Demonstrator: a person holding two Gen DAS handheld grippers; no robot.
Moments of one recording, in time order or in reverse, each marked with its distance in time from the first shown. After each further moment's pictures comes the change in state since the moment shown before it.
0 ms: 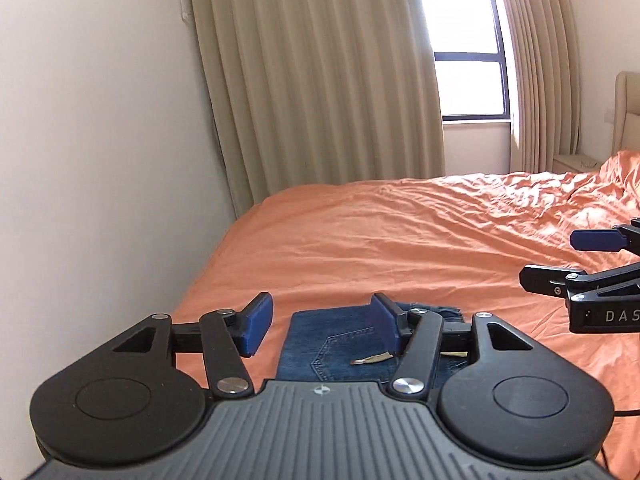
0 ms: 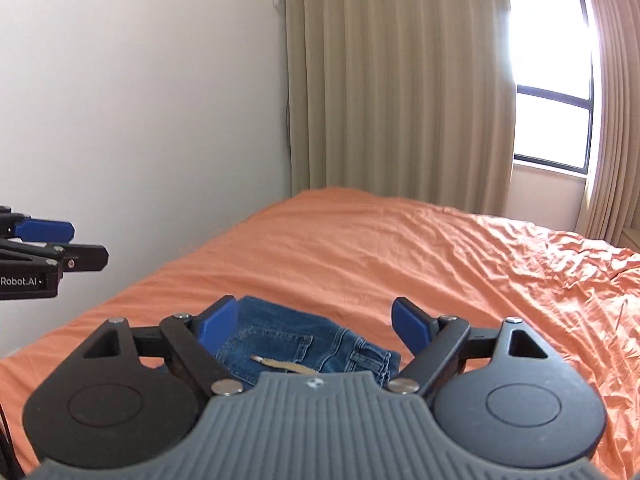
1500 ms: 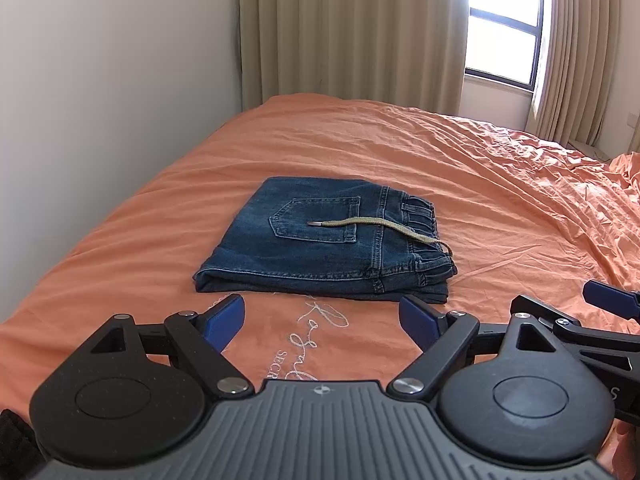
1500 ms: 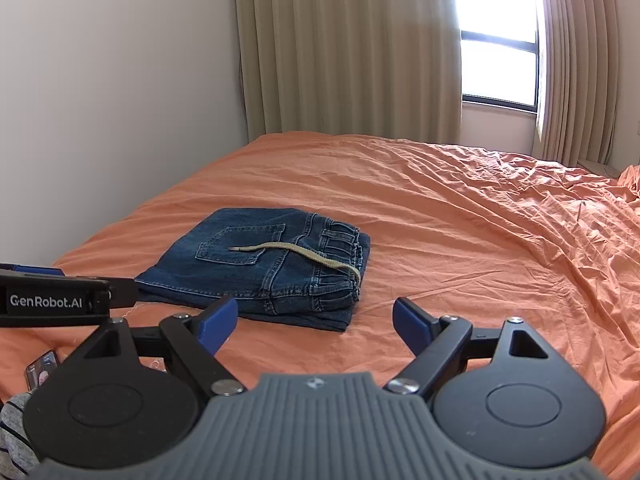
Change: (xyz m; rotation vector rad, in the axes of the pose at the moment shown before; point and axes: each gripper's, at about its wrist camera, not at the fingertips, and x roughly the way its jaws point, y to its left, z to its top) left arm 0.009 -0.061 -0.118 -0.197 0.216 0.017; right arm -0.039 0.013 -0.135 0.105 0.170 -0.125
